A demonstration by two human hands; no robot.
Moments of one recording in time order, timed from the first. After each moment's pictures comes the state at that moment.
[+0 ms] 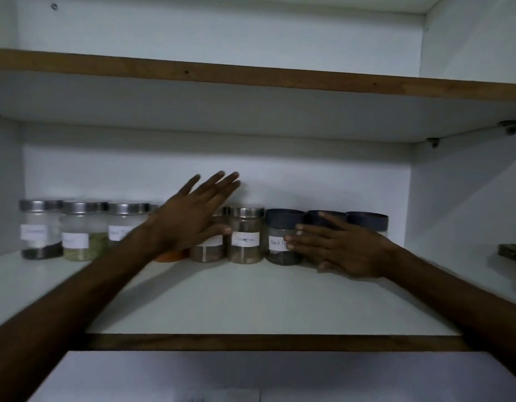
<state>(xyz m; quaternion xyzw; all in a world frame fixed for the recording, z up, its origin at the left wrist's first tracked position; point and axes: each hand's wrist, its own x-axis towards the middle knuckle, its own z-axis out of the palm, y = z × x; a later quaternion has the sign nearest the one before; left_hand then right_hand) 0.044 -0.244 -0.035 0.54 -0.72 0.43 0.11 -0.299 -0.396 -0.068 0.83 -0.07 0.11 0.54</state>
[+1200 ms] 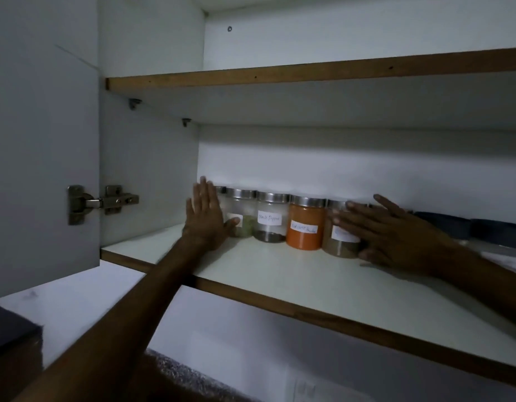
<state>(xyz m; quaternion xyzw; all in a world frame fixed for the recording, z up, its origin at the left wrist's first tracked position) 0.213 -0.129 -0.096 0.82 -0.43 0.25 0.29 -0.120 -0.352 -0.055 0.86 -0.03 0.20 0.47</state>
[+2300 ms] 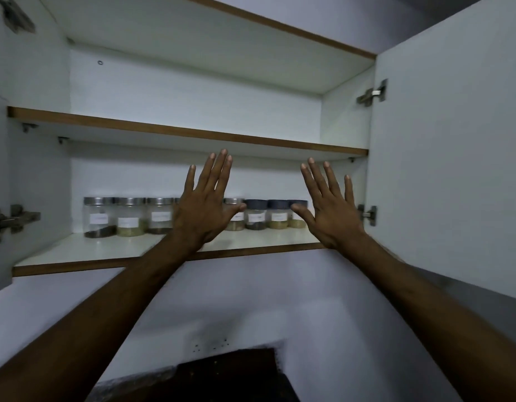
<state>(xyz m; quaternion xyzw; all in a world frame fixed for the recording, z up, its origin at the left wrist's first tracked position) -0.007 0.014 -0.038 0.50 -0.67 0.43 0.34 -0.287 0.009 -0.041 0.72 -0.49 0.35 0.35</state>
